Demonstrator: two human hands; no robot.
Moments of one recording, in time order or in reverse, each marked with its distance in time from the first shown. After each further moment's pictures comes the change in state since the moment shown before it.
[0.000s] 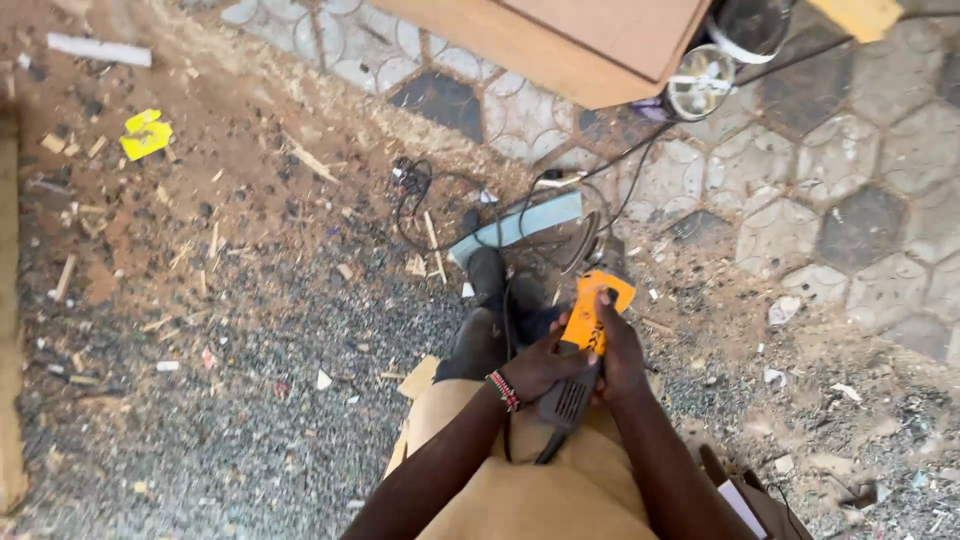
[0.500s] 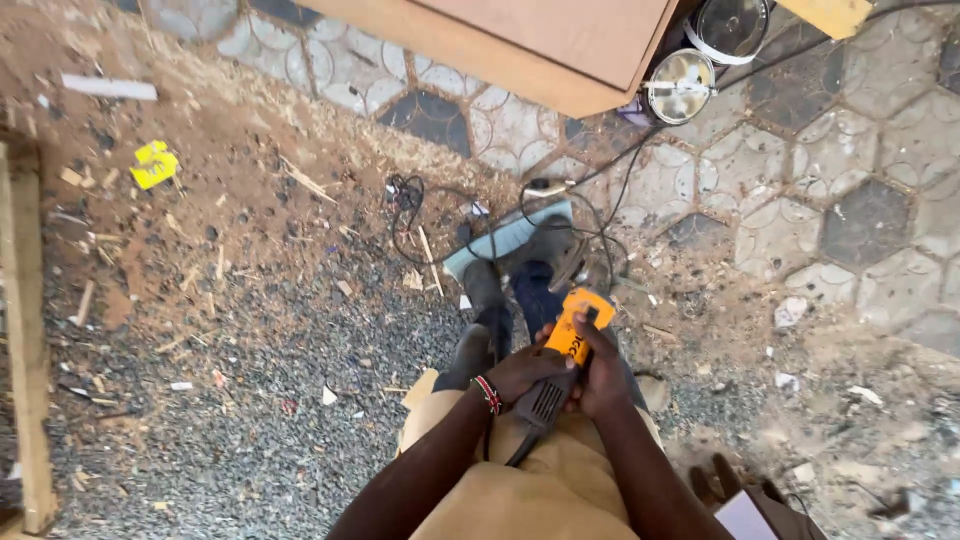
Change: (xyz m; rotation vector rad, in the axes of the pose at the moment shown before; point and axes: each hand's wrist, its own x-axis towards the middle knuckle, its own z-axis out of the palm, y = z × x) left_hand 0.093 -0.134 -0.033 -0.414 -0.228 -0.126; right_hand 0.010 -0.007 -0.033 0.070 -0.093 0.175
